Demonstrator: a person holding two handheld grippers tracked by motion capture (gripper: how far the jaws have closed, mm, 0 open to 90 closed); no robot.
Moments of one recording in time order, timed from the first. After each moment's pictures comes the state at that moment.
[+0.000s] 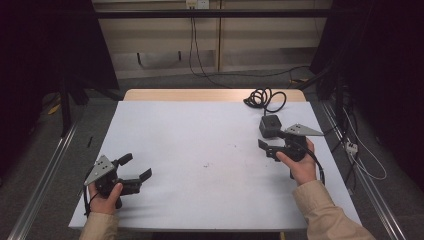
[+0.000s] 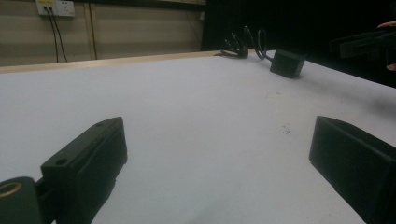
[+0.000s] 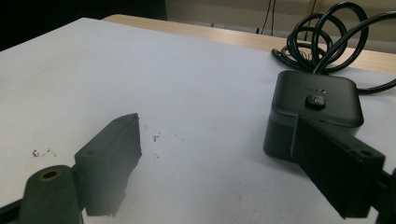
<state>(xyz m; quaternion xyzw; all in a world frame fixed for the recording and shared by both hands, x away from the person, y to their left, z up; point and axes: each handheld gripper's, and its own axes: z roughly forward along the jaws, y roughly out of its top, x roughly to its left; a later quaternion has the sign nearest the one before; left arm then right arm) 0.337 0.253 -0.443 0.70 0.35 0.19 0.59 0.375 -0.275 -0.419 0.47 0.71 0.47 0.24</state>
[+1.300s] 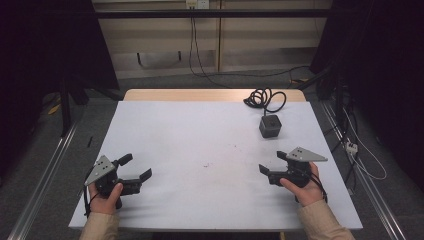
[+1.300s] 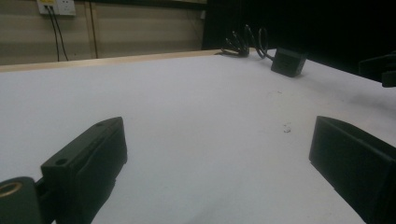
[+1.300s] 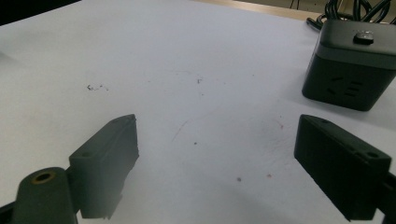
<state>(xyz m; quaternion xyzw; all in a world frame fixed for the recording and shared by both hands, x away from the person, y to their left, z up) 0.337 0.253 -0.443 0.71 0.35 0.19 0.59 0.315 -0.272 -0.439 0.44 0.73 0.47 0.22</state>
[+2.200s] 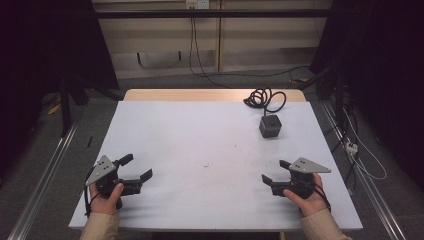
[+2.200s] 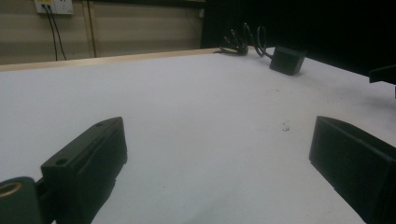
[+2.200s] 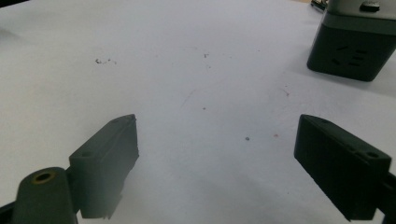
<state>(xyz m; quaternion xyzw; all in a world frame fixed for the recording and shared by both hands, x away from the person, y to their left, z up) 0.337 0.252 -0.443 0.71 0.35 0.19 0.58 0.292 -0.276 -0.451 0.44 0.74 0.46 0.22</state>
